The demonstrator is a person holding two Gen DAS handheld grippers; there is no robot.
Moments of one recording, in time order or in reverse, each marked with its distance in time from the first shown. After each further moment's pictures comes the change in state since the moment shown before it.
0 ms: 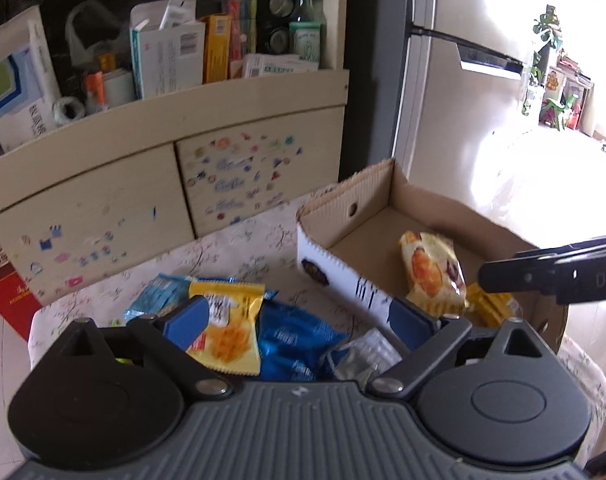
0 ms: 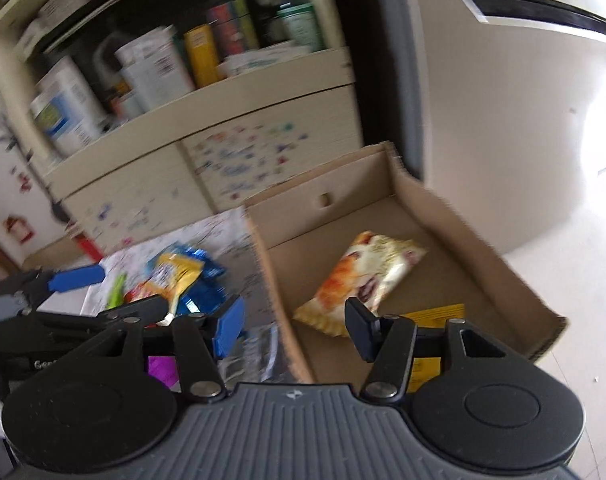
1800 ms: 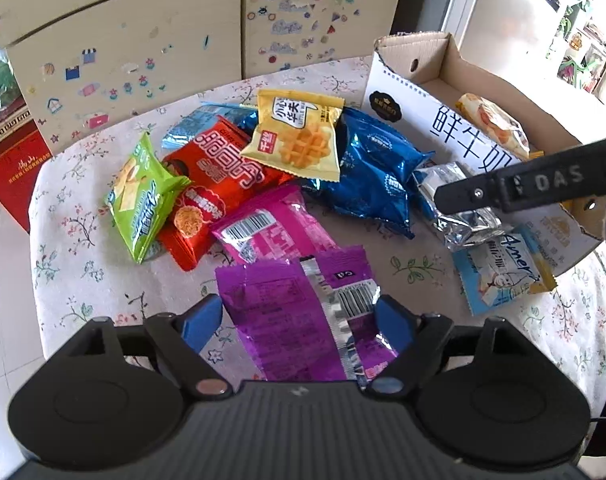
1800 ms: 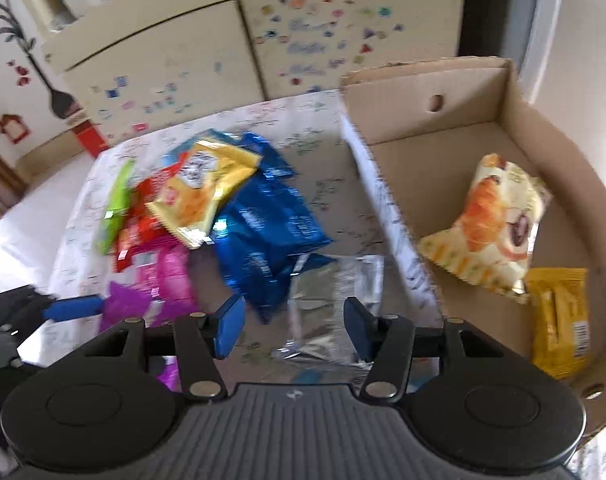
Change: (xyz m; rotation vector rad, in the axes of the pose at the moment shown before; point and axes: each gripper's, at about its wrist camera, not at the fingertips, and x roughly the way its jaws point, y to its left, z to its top) left arm 0.018 0.070 -0.091 -0.080 0.285 -0.027; right arm 0.091 0.075 -0.019 -0.116 0.272 -0.041
